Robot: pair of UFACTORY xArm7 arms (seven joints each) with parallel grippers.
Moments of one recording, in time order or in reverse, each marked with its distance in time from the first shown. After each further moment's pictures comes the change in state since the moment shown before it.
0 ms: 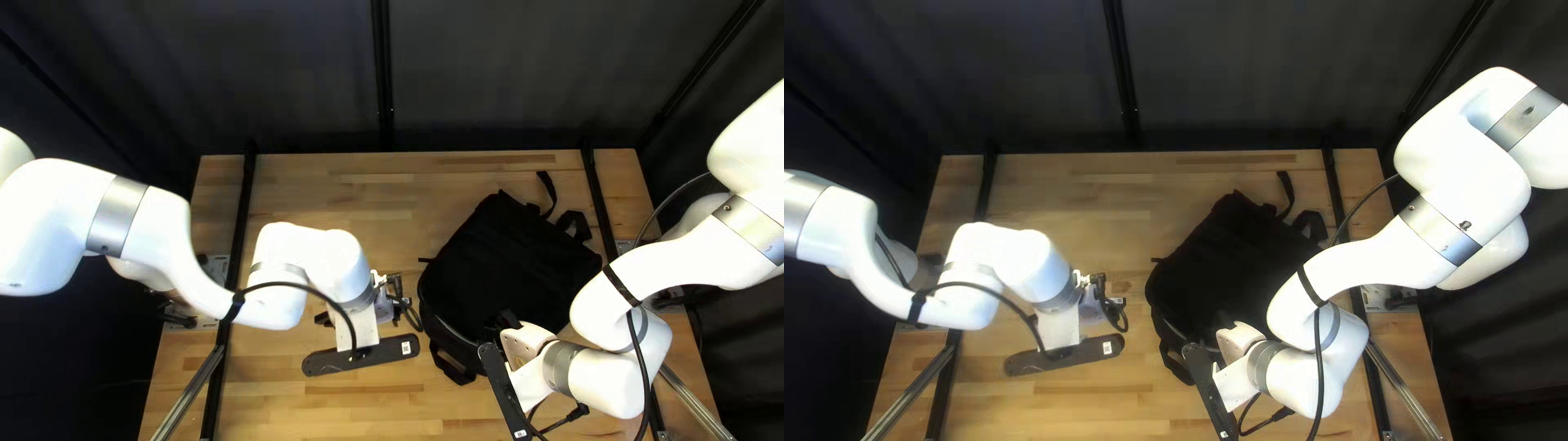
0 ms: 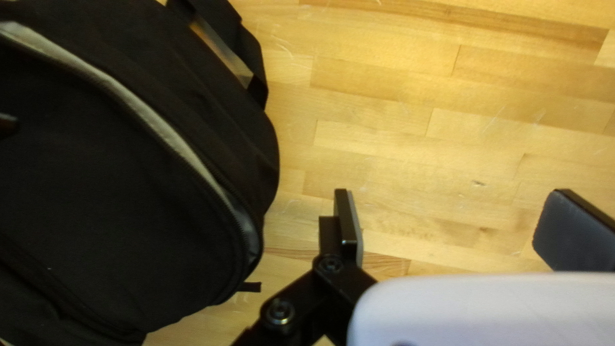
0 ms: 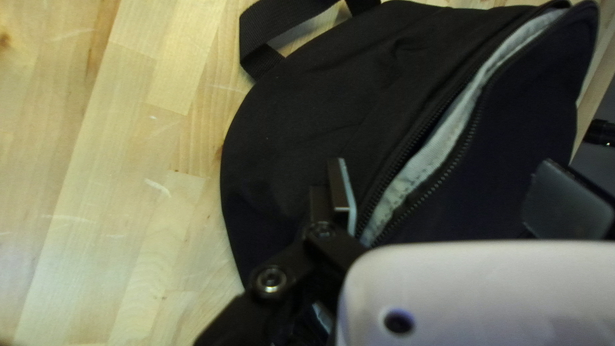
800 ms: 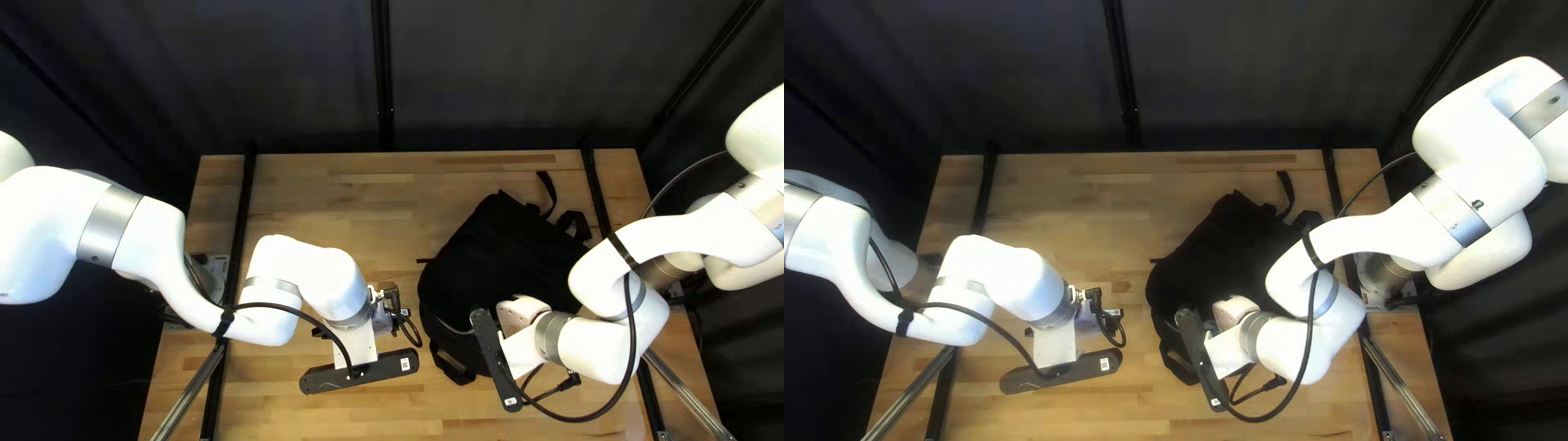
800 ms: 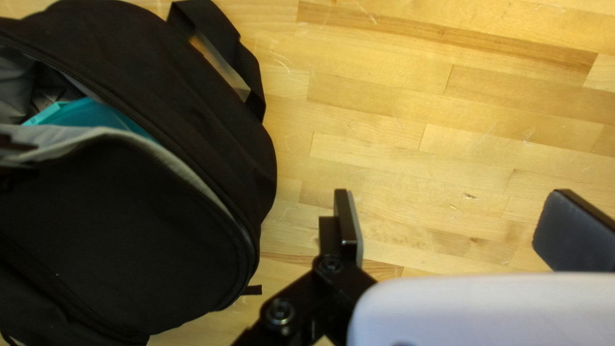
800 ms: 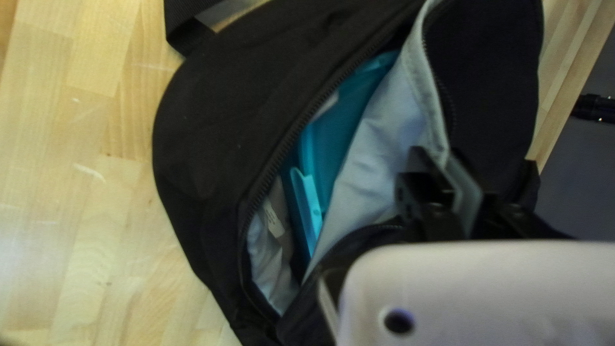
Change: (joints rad) left arm 0.005 0.016 -0.049 0.029 0.041 0.006 -0.069; right arm -0.043 -0.117 -0.060 -0.049 0.100 0.007 -0.151
